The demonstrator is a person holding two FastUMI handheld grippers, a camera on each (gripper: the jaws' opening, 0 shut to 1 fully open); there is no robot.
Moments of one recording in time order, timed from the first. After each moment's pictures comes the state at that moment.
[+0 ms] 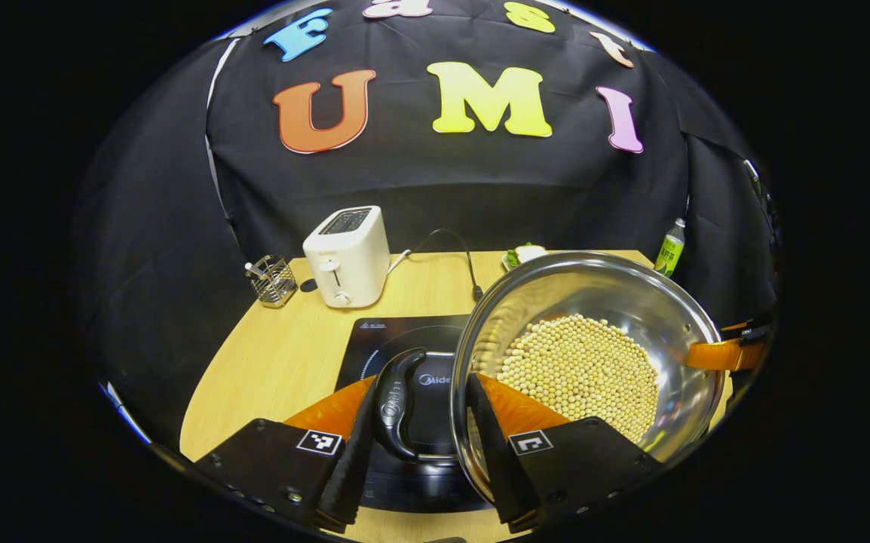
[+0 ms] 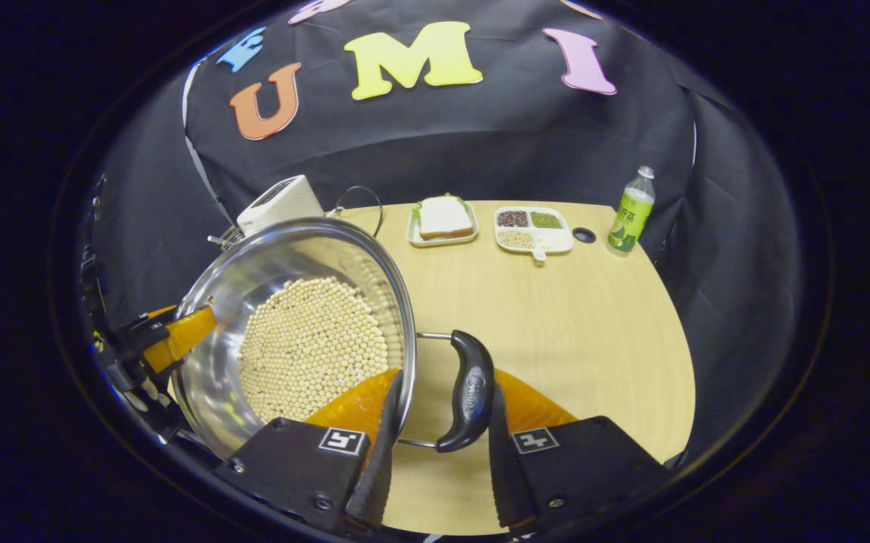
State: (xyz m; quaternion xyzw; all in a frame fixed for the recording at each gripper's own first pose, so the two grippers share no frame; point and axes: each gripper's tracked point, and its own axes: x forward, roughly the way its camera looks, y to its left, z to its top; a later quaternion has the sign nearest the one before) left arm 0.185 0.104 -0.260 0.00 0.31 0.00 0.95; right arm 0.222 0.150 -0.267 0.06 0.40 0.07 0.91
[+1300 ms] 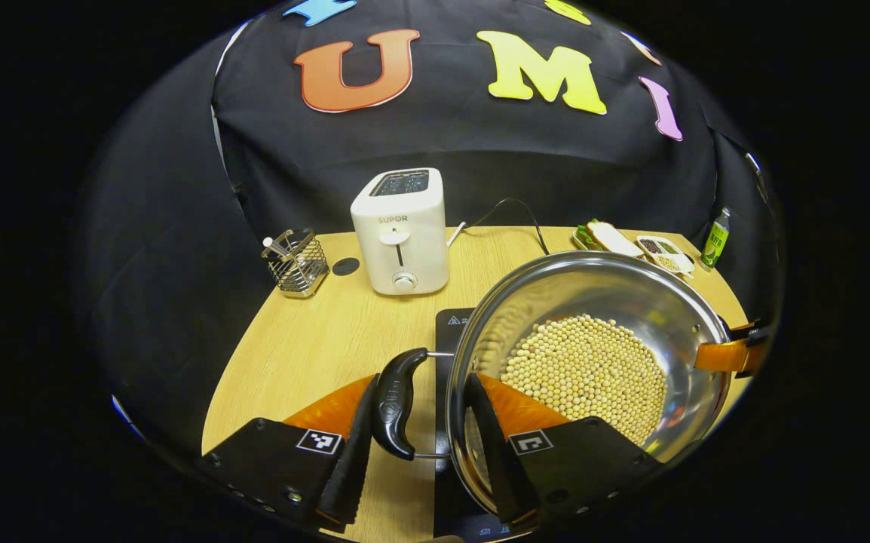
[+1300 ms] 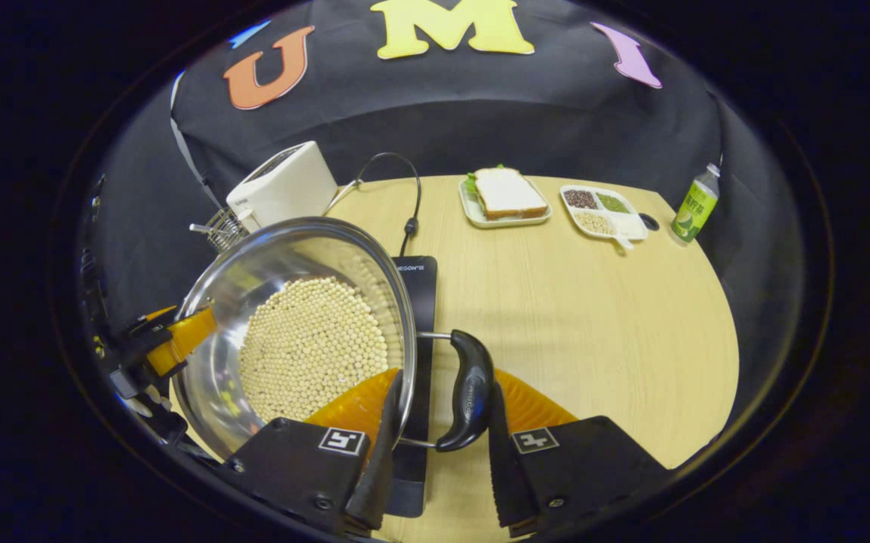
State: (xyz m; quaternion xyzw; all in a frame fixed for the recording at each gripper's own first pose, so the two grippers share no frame) left arm 0.239 0.218 -0.338 0.01 0.36 0.01 0.93; right arm 0.284 0.276 -0.320 0.05 0.44 0.06 0.89
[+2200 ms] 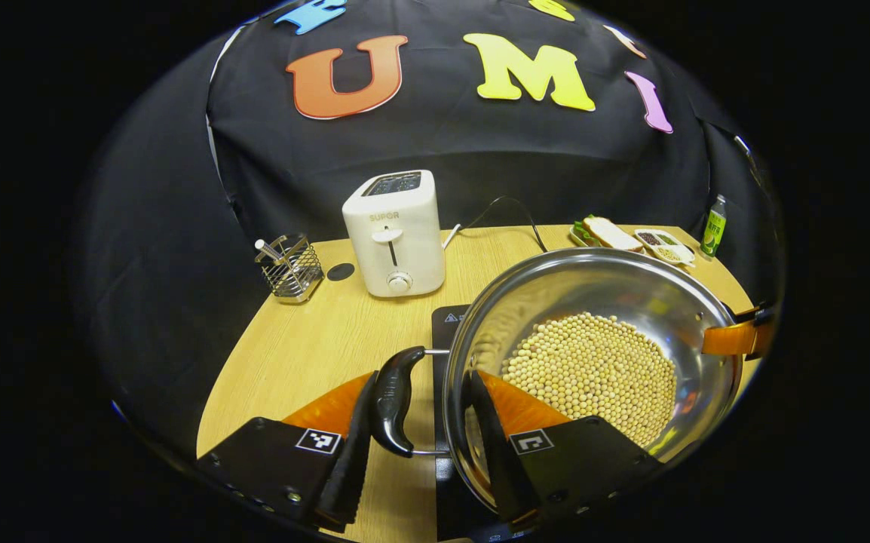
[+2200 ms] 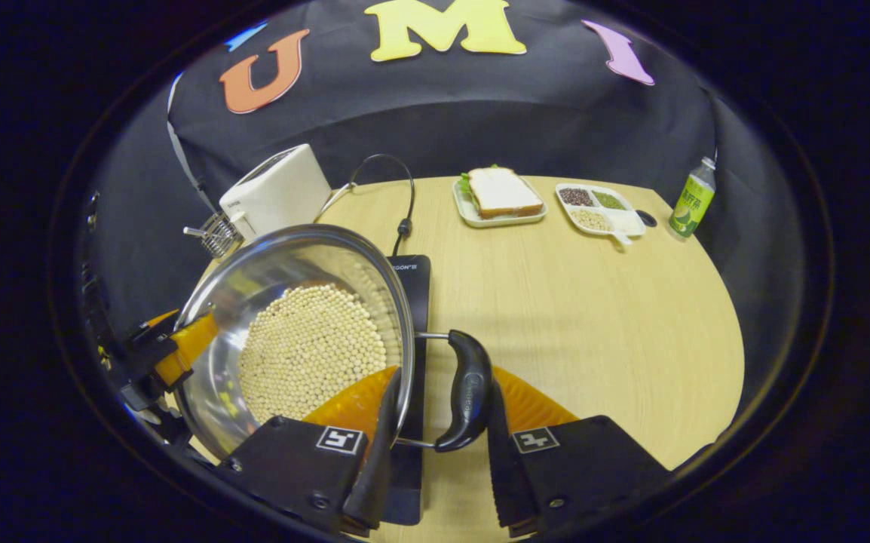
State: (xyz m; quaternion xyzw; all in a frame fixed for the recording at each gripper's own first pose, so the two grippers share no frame) left arm 0.239 0.218 -0.351 0.03 0.33 0.00 0.94; right arm 0.288 0.274 -0.329 0.06 0.42 0.05 0.90
